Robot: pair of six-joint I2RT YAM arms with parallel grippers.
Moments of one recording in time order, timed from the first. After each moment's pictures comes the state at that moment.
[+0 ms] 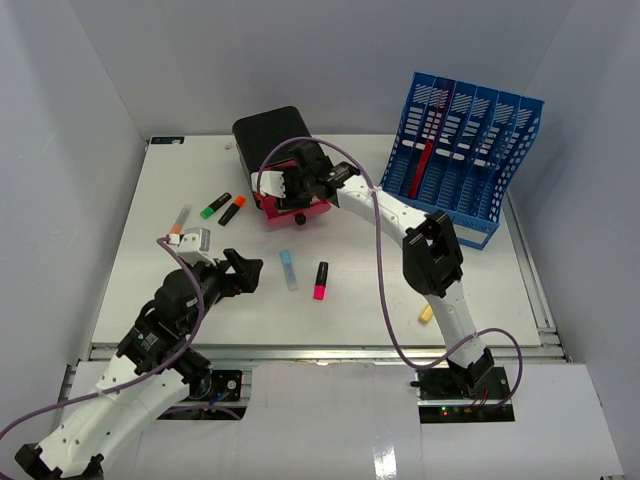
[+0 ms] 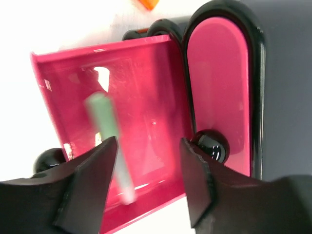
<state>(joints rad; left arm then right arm) -0.64 0.41 0.57 -0.40 -0.28 -0.51 0.76 2.24 2.06 -0.52 -0.24 -1.07</state>
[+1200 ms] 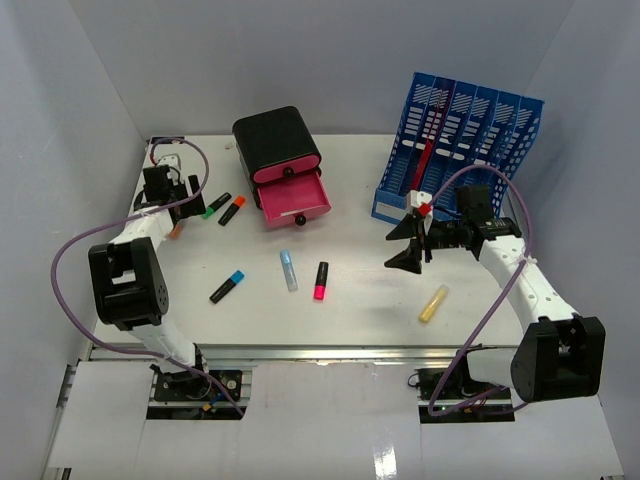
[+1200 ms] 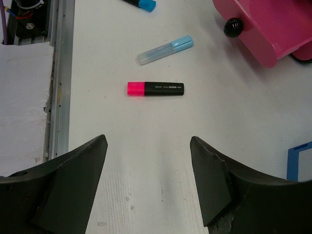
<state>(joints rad) 0.17 1.70 1.11 -0.10 -0.01 -0.02 0.15 1.25 0.95 -0.64 -1.19 -0.88</state>
